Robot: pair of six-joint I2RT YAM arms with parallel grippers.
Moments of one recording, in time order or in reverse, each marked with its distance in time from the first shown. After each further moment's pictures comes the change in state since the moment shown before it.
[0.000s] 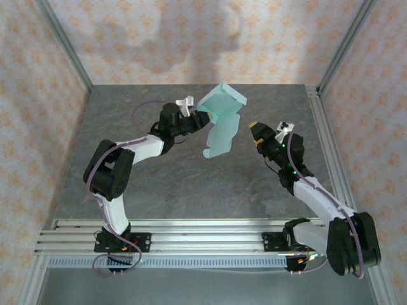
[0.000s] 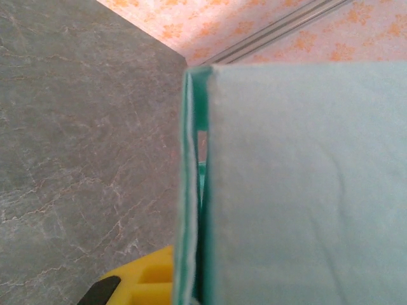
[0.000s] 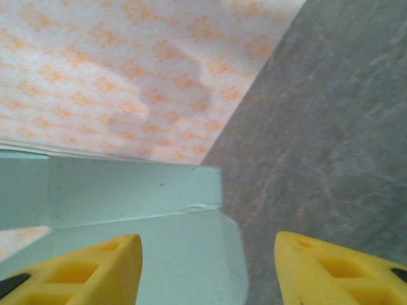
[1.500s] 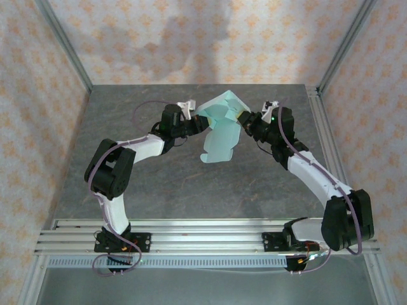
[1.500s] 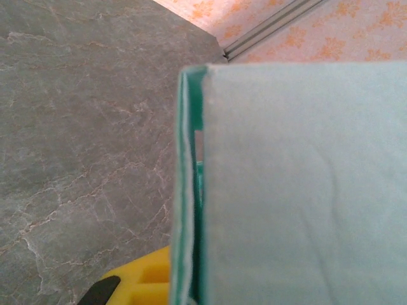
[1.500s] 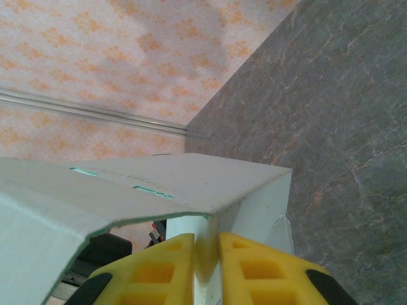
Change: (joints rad) left arm -0.002 0.013 0.007 -0.119 -0.021 0.158; right arm 0.057 0.189 0.356 -0.322 -0.093 -0.154
